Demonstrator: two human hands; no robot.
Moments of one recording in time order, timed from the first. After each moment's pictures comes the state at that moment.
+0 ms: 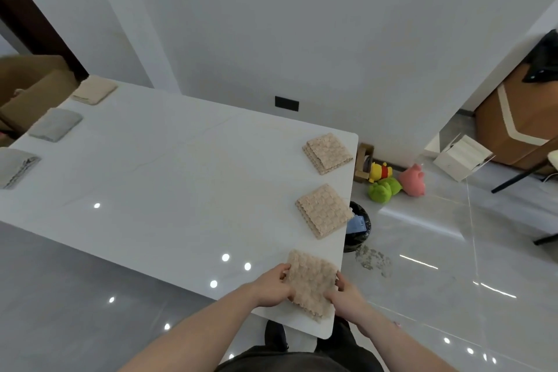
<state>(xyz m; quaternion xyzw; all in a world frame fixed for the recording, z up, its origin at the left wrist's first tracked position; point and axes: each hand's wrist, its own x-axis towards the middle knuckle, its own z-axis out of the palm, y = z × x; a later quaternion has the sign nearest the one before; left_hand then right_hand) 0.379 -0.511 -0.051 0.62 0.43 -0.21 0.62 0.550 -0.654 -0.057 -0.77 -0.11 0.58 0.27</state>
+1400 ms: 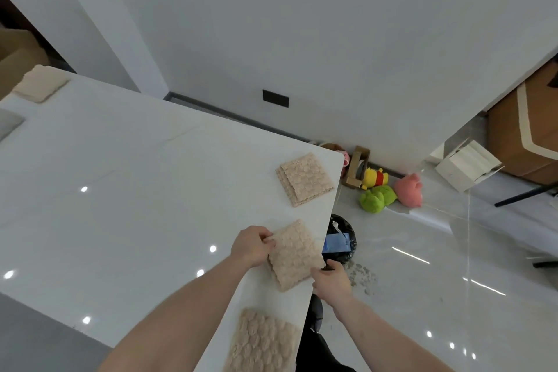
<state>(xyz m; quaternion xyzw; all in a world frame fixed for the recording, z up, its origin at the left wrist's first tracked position) 0.557 -0.361 -0.090 0.70 0.56 -0.05 0.45 0.711 -0.529 -0.120 -0.80 -0.02 0.52 0.30</state>
